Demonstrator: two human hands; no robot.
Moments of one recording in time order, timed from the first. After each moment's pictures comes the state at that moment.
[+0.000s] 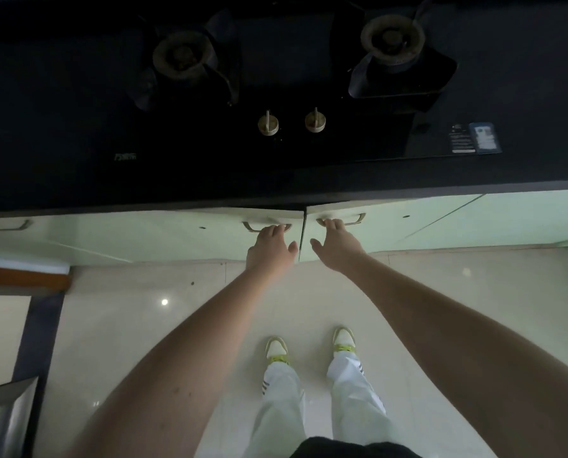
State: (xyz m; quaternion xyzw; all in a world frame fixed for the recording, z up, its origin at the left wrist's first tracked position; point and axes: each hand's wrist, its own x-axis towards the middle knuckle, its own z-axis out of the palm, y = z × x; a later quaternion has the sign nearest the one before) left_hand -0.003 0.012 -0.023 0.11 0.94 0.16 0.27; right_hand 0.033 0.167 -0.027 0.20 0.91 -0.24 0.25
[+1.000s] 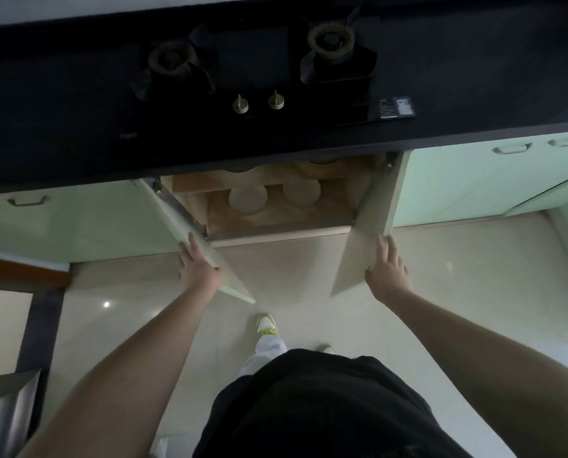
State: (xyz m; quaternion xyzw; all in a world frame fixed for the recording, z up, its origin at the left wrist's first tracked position) left_hand 0.136 -0.119 -0.003 -0.10 0.96 0.16 0.21; right_hand 0.300 0.226 0.004 0.30 0.92 -0.19 0.17
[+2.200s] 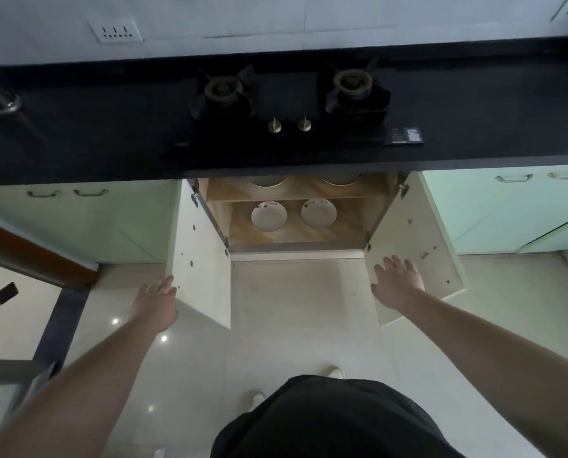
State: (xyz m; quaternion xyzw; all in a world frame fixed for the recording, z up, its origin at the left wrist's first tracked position) left_hand 0.209 -0.290 0.040 0.13 0.93 -0.21 0.26; right_hand 0.326 0.194 0.067 0.09 0.96 0.09 0.25
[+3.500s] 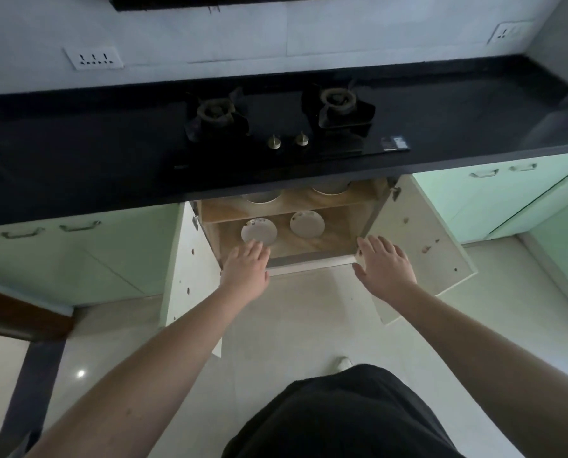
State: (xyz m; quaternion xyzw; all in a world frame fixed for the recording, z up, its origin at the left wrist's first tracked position) left_hand 0.156 -0.178 0.086 0.39 0.91 -0.09 0.08; right_hand 0.300 0.080 0.119 0.18 0.98 -0.01 0.06
